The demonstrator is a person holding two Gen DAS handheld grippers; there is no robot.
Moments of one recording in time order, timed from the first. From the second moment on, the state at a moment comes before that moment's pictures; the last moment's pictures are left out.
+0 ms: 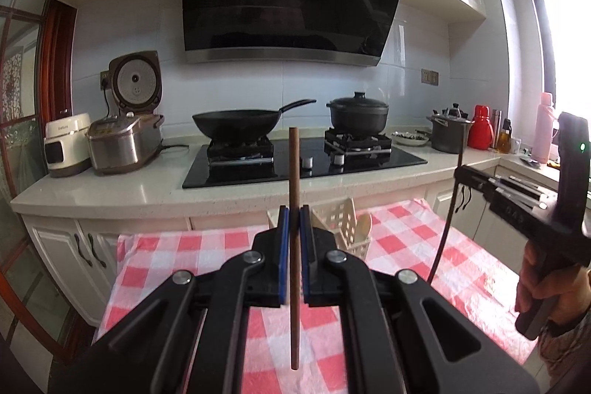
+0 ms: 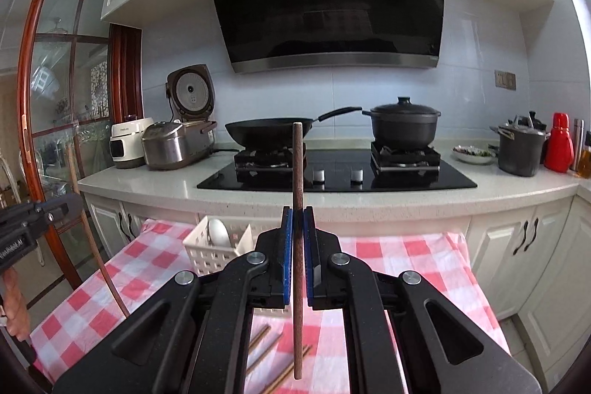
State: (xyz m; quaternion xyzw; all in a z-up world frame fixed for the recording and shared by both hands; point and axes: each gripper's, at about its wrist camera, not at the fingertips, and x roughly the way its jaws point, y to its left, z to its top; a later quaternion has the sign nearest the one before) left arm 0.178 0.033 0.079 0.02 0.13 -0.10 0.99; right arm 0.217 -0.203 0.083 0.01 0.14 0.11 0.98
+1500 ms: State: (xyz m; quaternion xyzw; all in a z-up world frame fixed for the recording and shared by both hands) left arm 0.375 0.021 0.068 -0.02 0.23 -0.10 0.97; right arm 0.380 -0.130 0.063 0.03 0.23 0.16 0.96
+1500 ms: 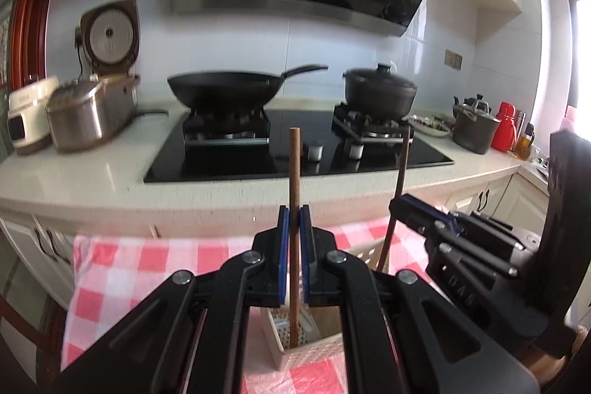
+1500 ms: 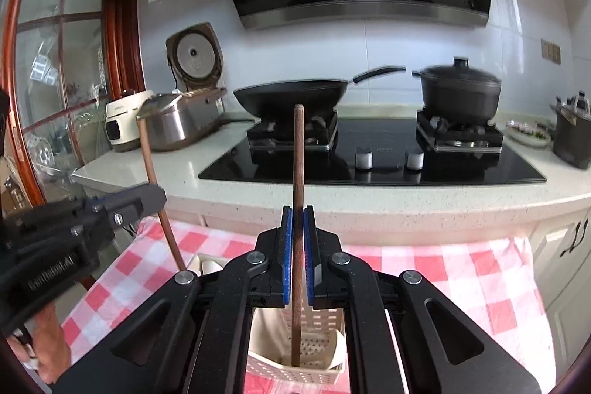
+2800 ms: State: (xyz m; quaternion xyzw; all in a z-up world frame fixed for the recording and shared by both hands) left arm 0.172 0.050 -0.015 -0.02 0.21 0.02 0.98; right arm 0.222 -0.217 -0.026 0.07 0.31 0.09 0.94
